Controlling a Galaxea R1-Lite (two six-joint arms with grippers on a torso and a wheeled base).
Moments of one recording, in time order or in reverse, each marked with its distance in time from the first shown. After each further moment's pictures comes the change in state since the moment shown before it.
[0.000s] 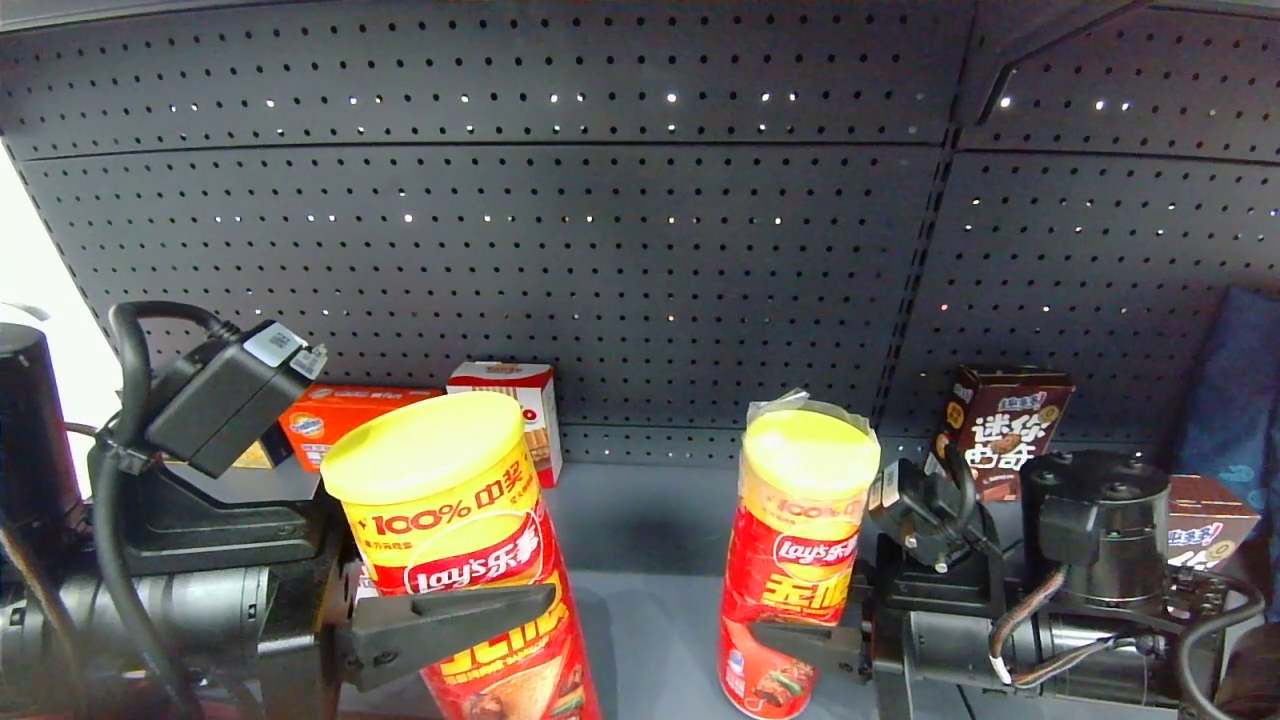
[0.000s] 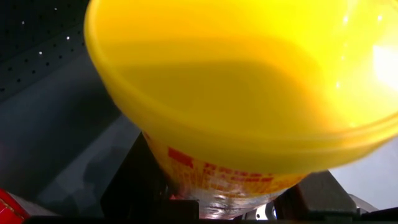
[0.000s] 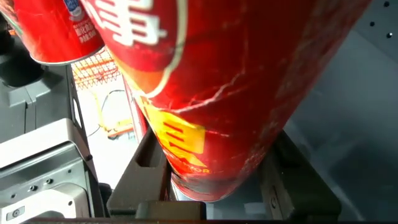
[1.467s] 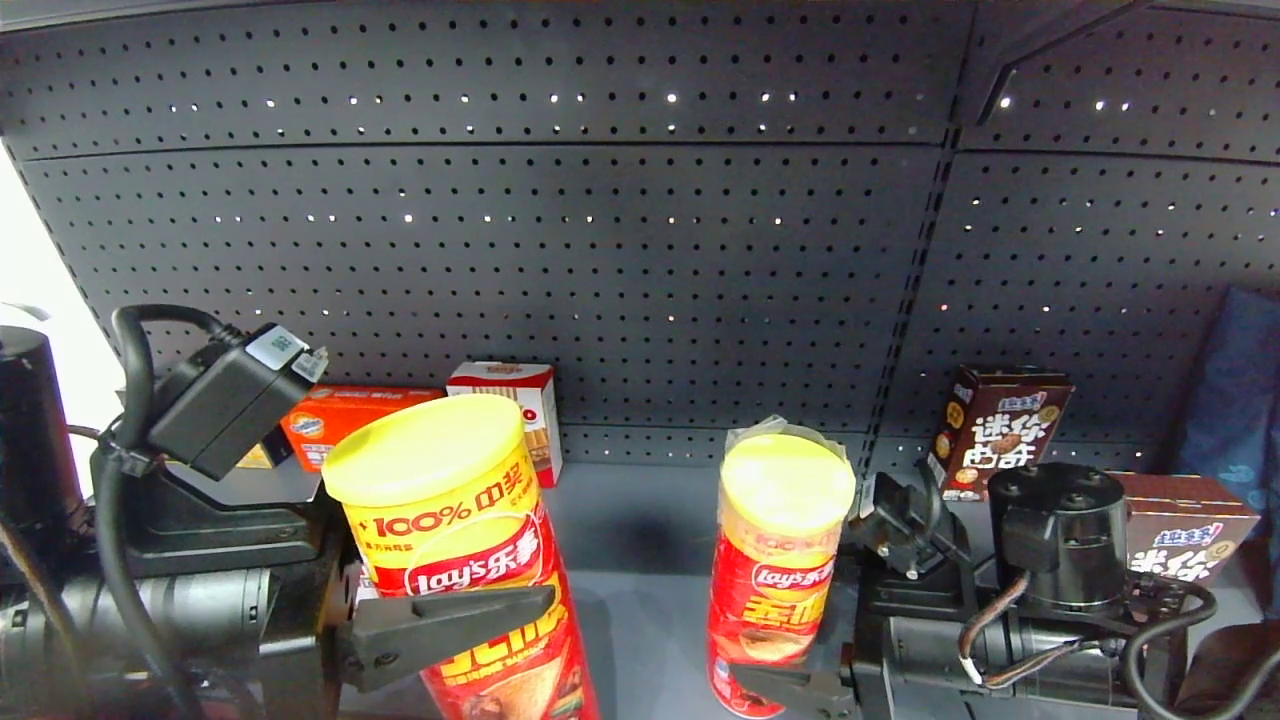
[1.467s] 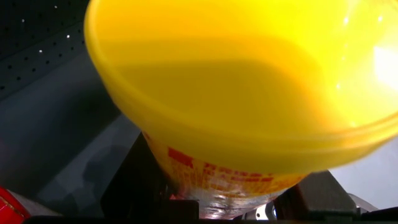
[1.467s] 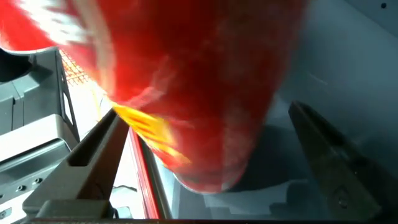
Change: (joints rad) left arm 0.001 0.000 0.004 -0.001 0.000 0.000; right arm -0.006 0.063 0.009 -0.043 -0.005 -0.007
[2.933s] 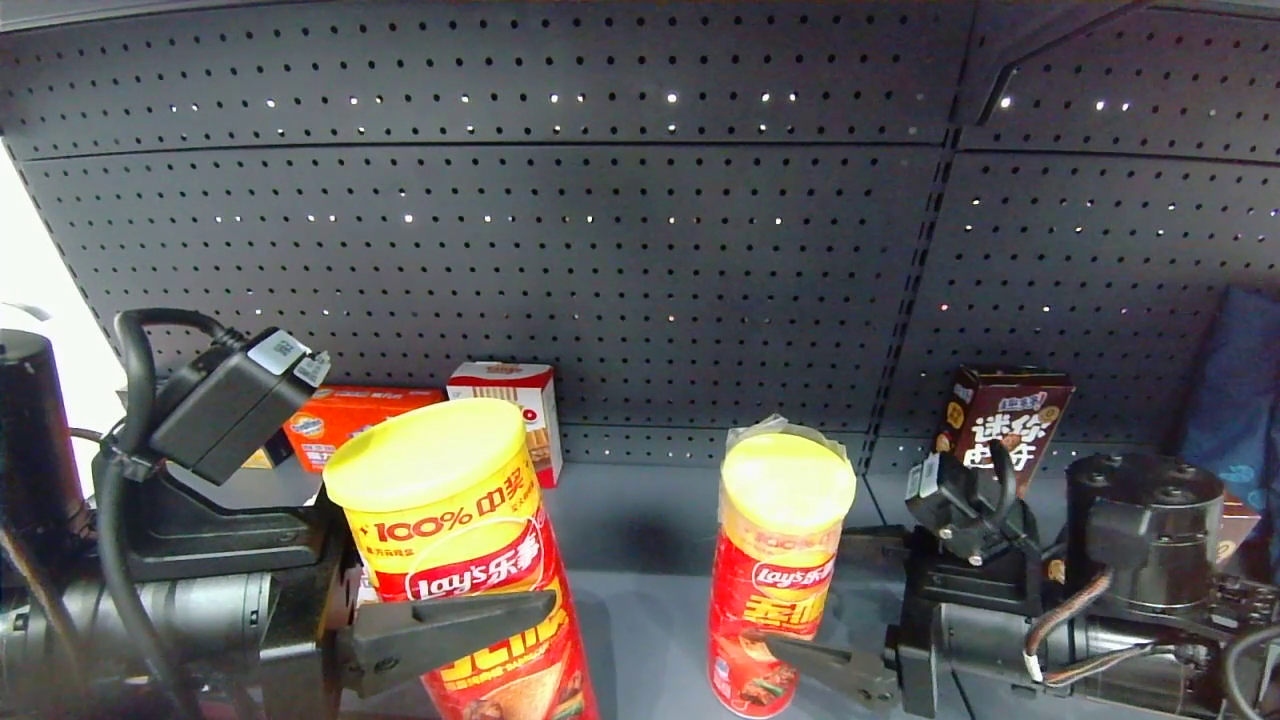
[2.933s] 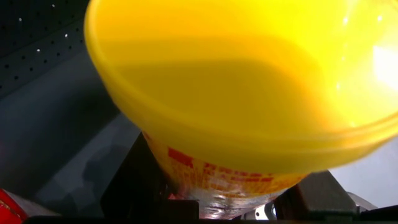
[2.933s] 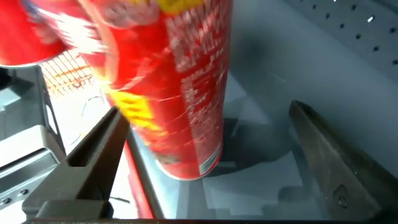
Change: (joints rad) left arm -0.003 0.000 0.004 0.000 -0.001 0.001; right arm -0.032 -0.122 0.047 0.011 -0.062 0.003
